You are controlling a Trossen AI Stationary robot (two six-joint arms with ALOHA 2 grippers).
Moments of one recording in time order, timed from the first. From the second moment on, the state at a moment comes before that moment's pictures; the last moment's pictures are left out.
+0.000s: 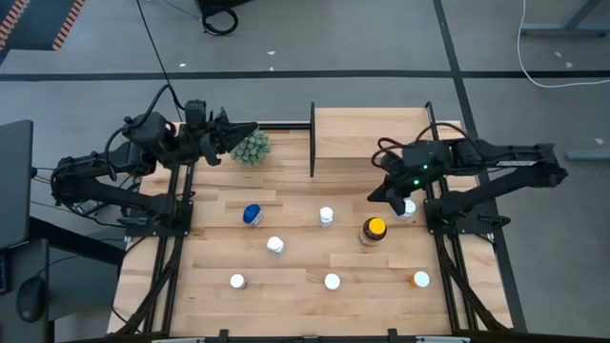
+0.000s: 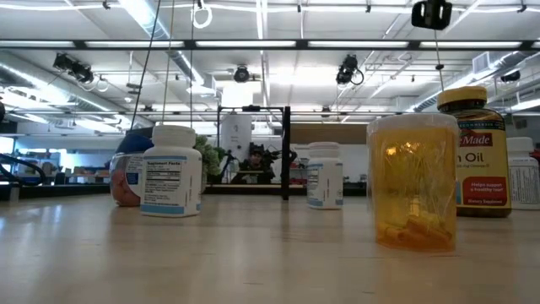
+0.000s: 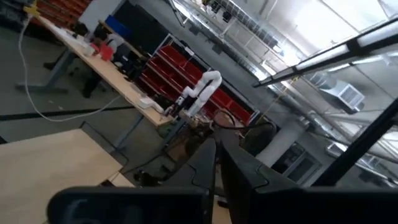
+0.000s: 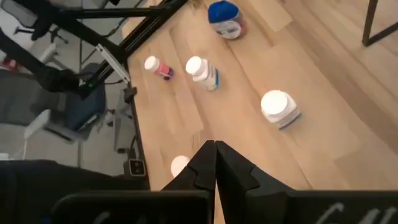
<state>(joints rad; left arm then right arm) 0.07 0.99 1.22 -0.02 -0.19 -0.70 0.05 1.01 1.16 -0.82 -0.13 0.71</state>
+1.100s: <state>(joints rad) 0.08 0.99 1.22 -0.11 -0.19 -0.40 0.16 1.13 1.16 -0.97 -0.32 0.77</state>
